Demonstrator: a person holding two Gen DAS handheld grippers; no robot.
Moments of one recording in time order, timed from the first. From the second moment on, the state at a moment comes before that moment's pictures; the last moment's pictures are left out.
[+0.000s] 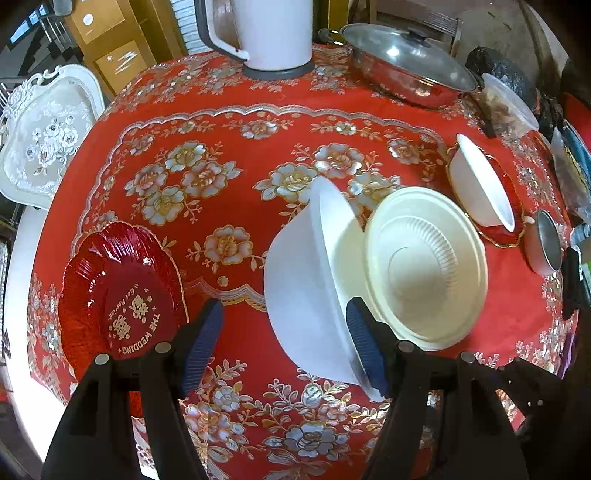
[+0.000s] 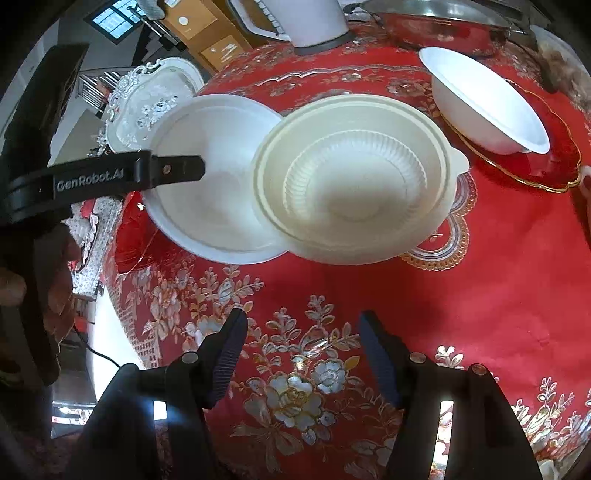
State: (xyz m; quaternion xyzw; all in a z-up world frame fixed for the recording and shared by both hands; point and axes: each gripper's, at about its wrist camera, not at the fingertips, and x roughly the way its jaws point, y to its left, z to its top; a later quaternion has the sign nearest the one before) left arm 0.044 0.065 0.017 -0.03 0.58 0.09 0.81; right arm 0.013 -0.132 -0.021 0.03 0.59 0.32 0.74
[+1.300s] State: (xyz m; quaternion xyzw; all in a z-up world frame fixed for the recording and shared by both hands) left arm 0.001 0.091 -0.032 -0.10 0.63 0.10 0.76; right arm 0.100 -0.089 -0.046 0.22 0.65 0.33 0.65
